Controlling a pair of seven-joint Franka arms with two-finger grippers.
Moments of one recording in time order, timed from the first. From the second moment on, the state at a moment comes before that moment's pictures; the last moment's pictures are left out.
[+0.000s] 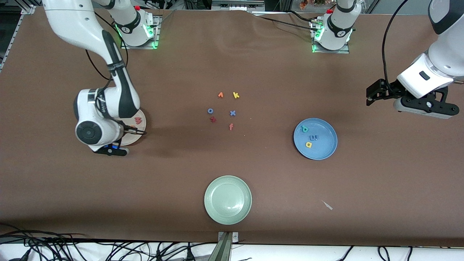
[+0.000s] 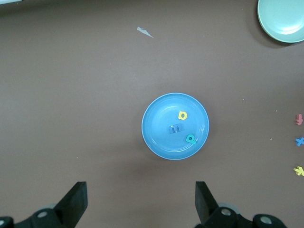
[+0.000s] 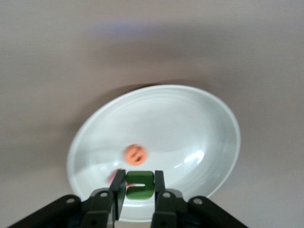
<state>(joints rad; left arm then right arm) -0.04 0.06 -0.07 -1.61 -0.01 1.69 0.07 0.38 0.57 -0.28 -1.75 0.02 1.93 0.21</state>
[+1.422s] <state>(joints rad) -0.05 0.06 -0.07 -1.61 -0.01 1.69 0.07 0.27 0.22 -0.02 -1.53 0.03 1.50 0.15</state>
